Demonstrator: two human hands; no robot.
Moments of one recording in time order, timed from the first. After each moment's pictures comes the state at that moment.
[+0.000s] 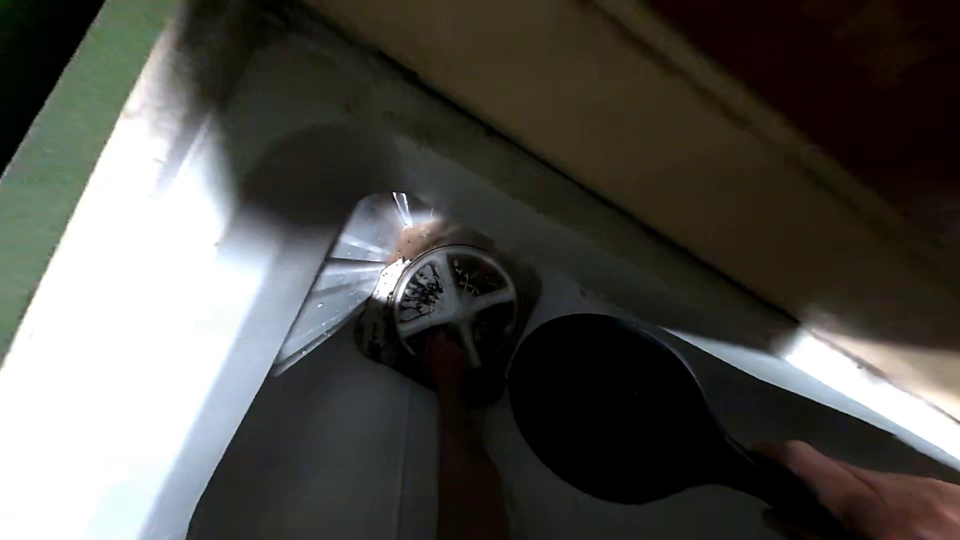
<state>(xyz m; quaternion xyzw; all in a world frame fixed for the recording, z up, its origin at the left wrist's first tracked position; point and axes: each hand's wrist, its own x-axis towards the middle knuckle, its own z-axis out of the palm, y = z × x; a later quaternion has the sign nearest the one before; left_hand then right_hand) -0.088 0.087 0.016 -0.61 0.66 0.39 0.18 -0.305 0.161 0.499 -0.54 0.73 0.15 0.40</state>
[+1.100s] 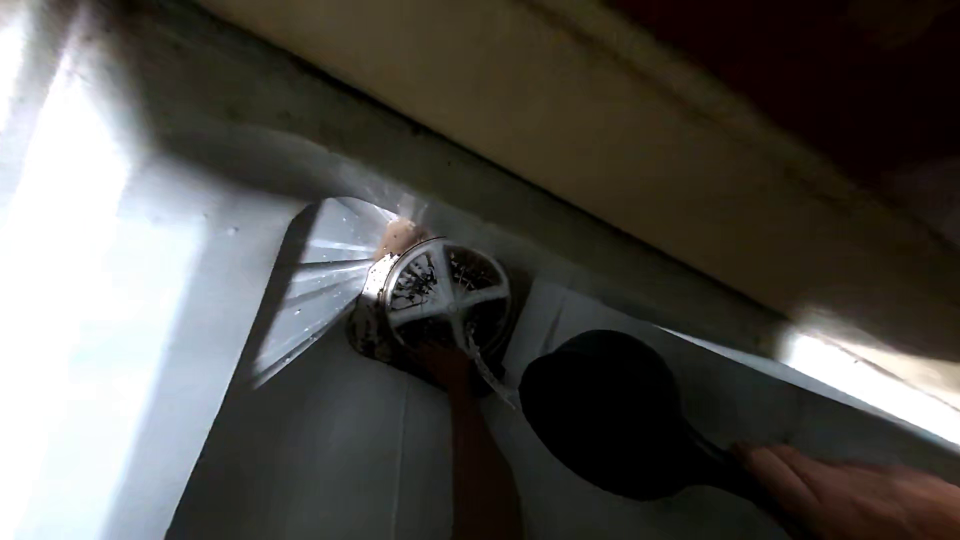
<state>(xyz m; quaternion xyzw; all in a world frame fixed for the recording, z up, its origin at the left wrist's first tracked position) -0.104 0.120 0.023 -0.69 0.59 0.38 0.14 -0.298 0.170 0.490 -0.60 0.68 0.27 0.33</state>
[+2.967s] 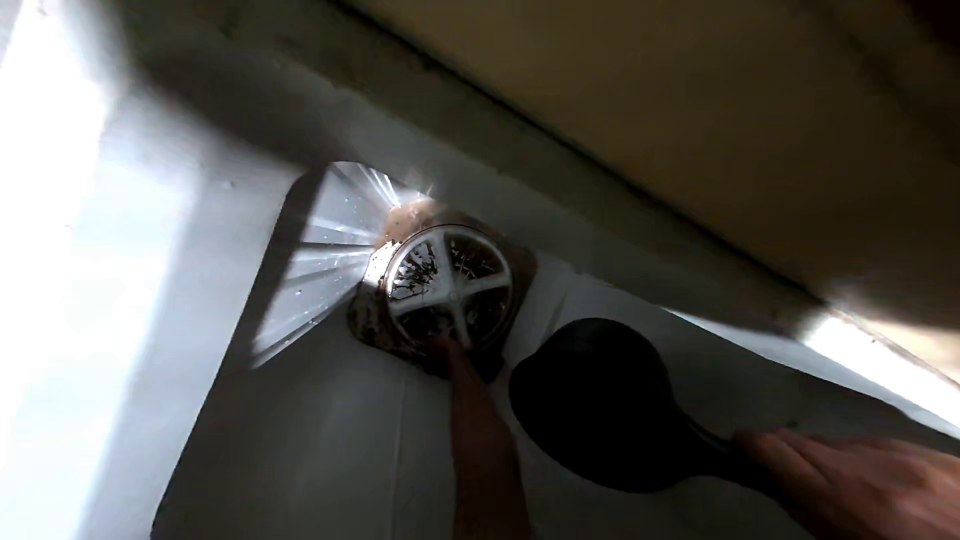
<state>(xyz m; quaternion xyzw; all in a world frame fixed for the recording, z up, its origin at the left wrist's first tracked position) -0.125 0.115 0.127 -0.77 0.52 0.36 -0.01 -0.308 0.168 0.490 -0.64 0.66 0.23 0.32</state>
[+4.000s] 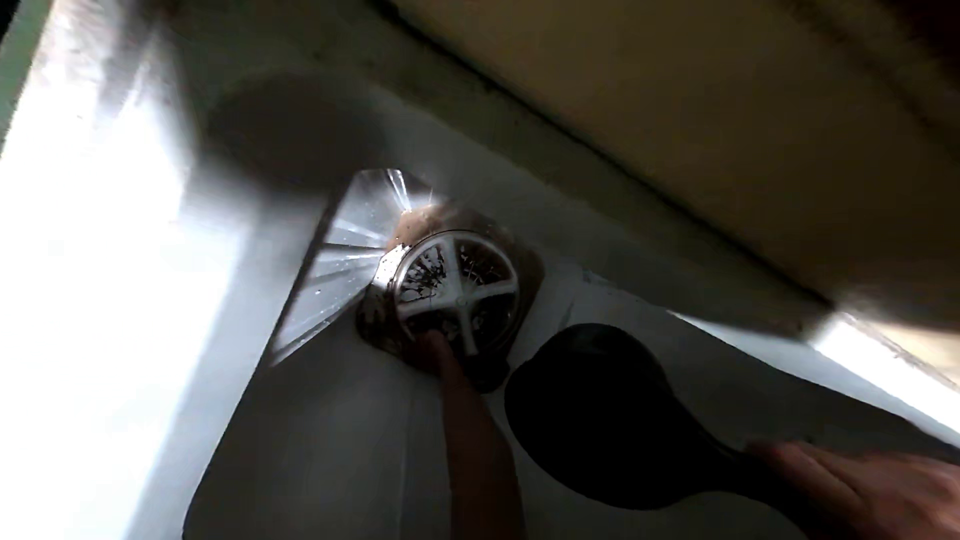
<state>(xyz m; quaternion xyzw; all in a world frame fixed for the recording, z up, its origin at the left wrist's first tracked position) -0.102 0.077 0.021 -0.85 0.40 0.35 0.08 -0.309 0.166 0.489 -0.64 0.67 0.20 0.32</state>
